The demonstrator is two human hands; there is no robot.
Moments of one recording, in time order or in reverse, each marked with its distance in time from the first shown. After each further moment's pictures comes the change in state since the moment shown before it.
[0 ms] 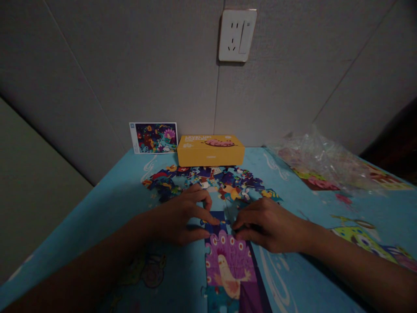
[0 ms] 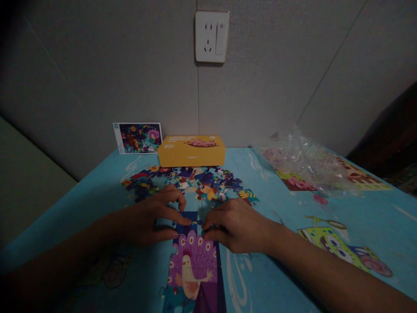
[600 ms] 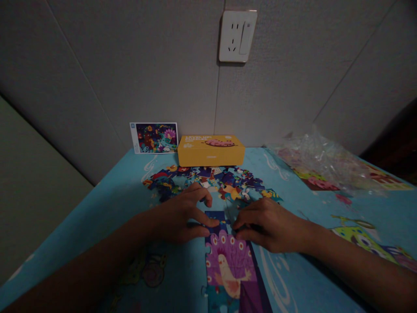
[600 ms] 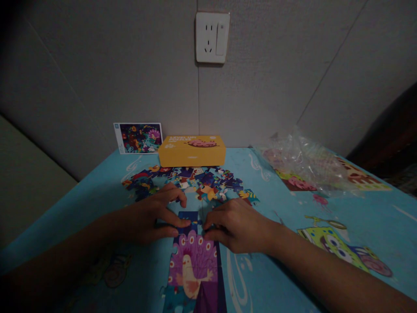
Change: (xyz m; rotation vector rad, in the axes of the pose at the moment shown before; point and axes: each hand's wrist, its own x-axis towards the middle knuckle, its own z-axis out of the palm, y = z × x) left_hand -0.001 -0.001 -0.001 0.040 -0.012 -0.003; right_hand 0.000 -0.001 -0.001 0.017 -0.020 0.026
